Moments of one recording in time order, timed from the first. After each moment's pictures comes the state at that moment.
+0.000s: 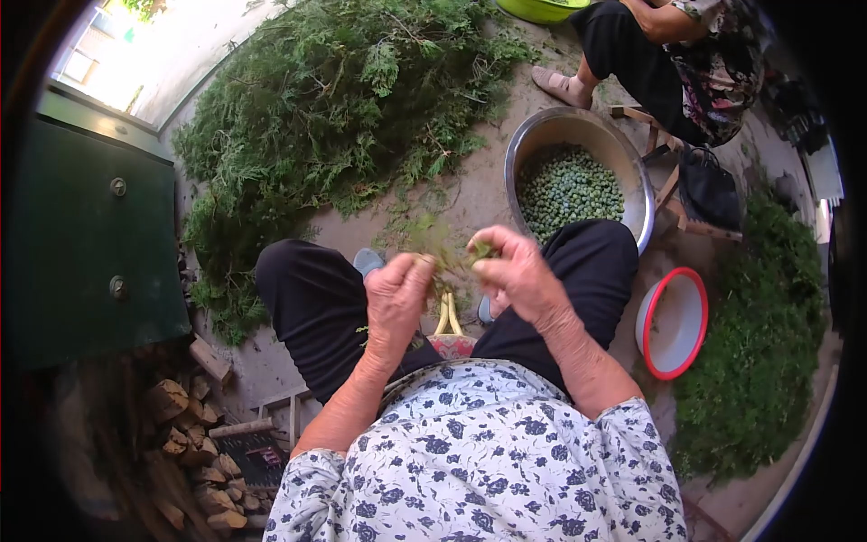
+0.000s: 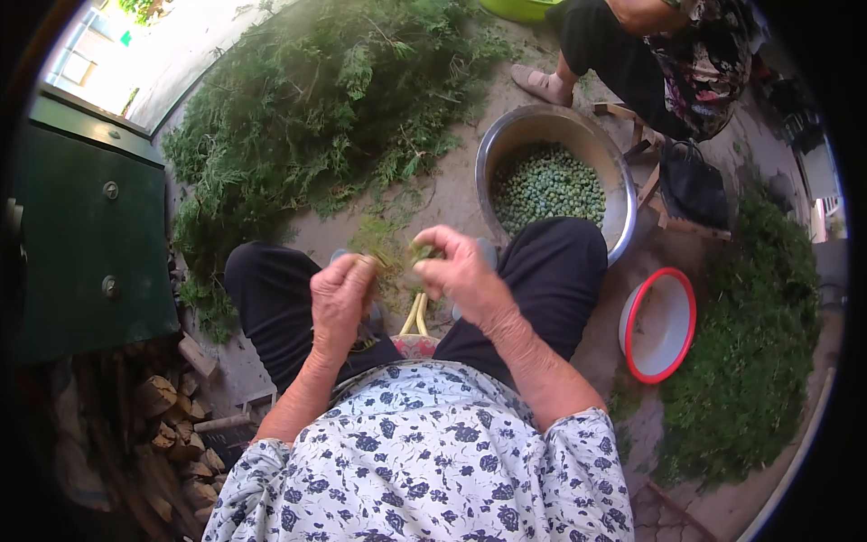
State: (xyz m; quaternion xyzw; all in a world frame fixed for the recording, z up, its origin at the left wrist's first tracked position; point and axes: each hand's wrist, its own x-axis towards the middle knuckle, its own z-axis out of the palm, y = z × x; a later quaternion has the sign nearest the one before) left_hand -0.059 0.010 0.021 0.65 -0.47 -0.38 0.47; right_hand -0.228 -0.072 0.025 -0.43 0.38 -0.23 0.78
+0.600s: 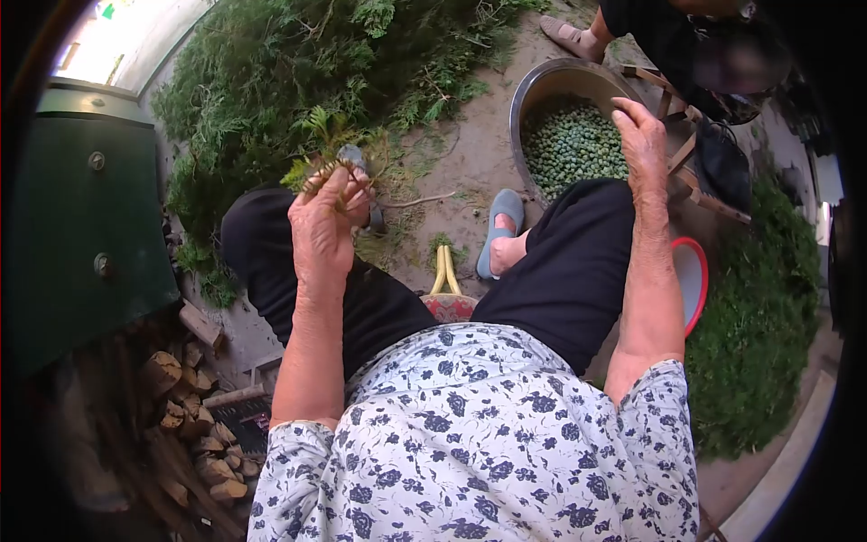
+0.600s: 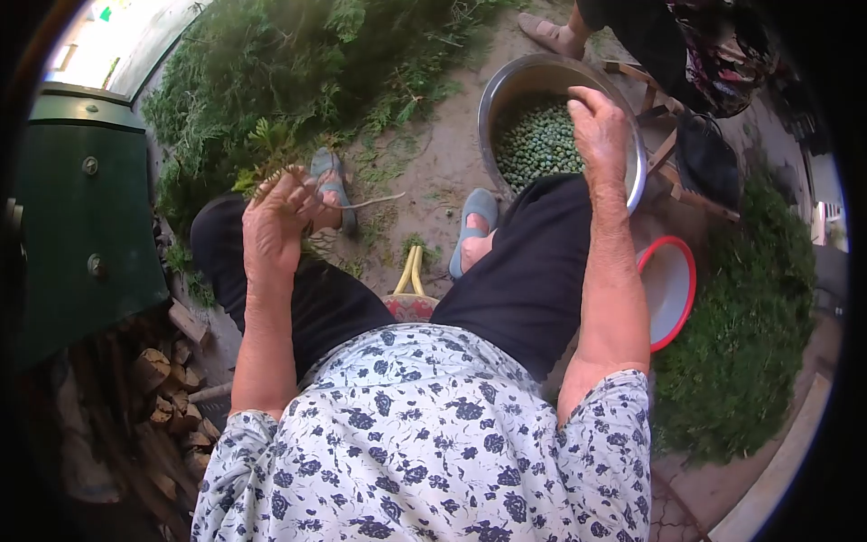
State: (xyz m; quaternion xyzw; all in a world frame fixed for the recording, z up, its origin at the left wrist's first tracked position) left_hand 0.006 -0.019 0.003 0.53 -0.04 -0.50 0.68; right_hand -0.321 -0.211 0.004 -0.70 0.59 -0.34 0.21
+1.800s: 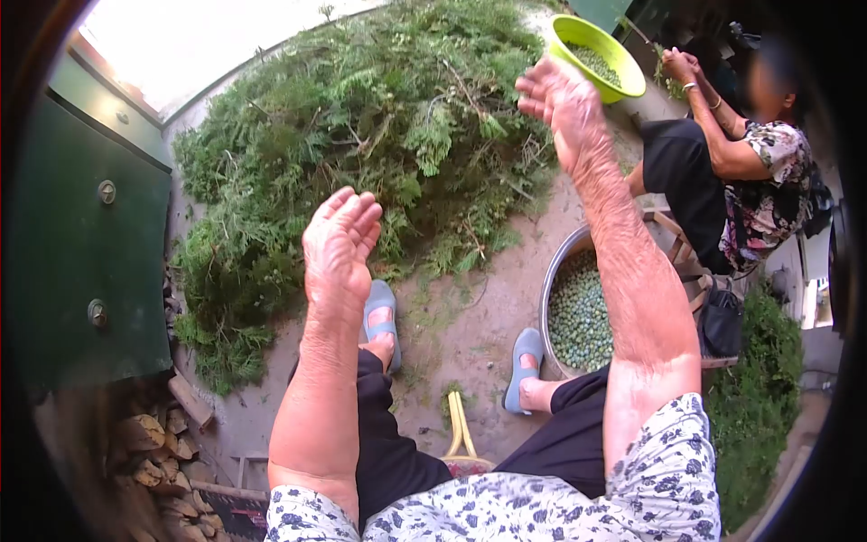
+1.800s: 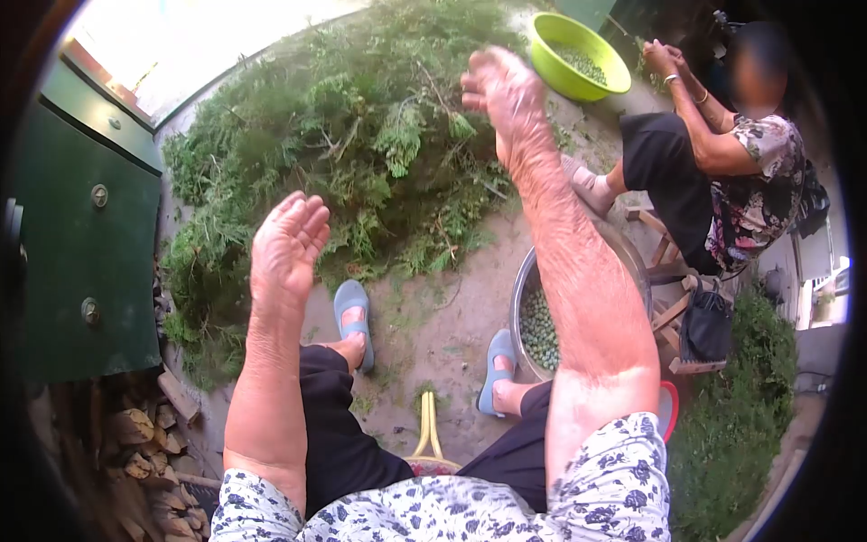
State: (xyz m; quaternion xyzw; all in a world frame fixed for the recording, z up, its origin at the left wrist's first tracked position) left_hand 0.129 -0.191 0.016 0.53 -0.01 -0.45 0.72; right_hand -0.044 -0.412 0.062 -0.61 0.35 -0.46 0.54
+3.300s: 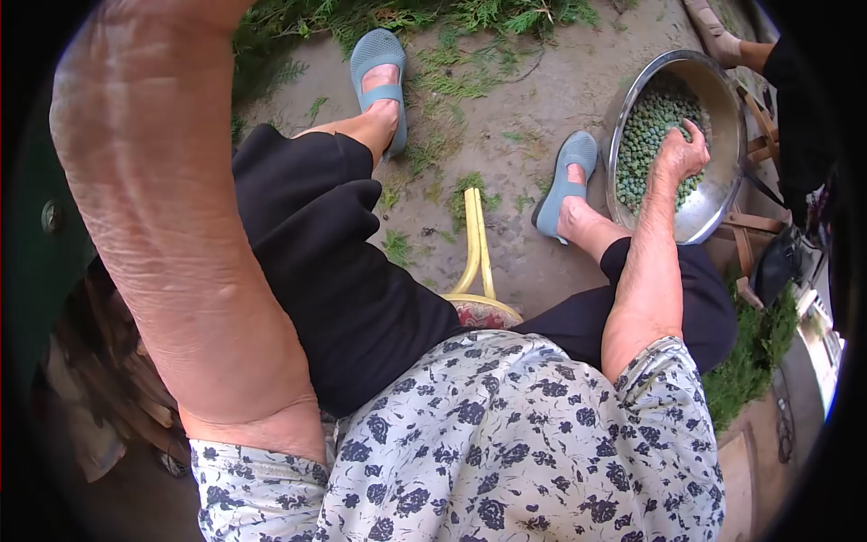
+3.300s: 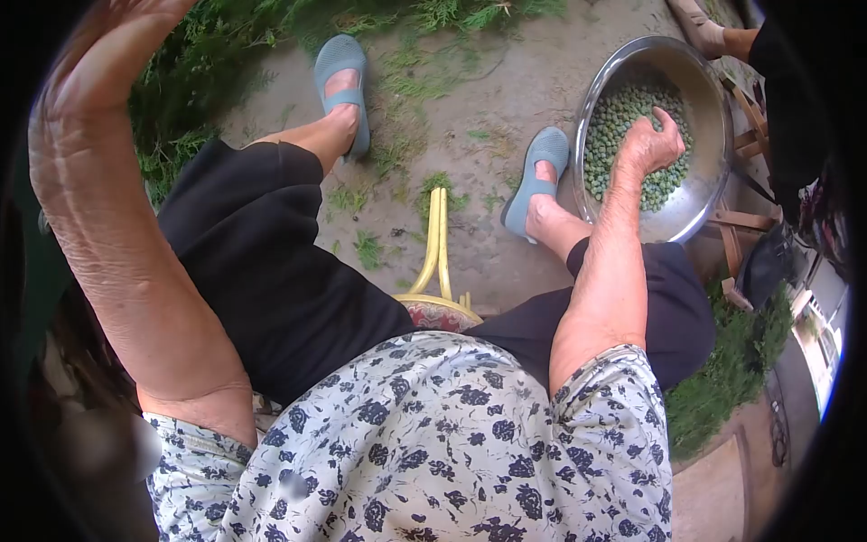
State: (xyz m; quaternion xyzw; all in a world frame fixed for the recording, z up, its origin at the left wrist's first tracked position) left_hand 0.140 -0.171 0.003 0.45 -0.22 -0.51 0.70; right_hand -0.287 -0.289 -0.234 -0.64 0.72 -0.25 -0.06
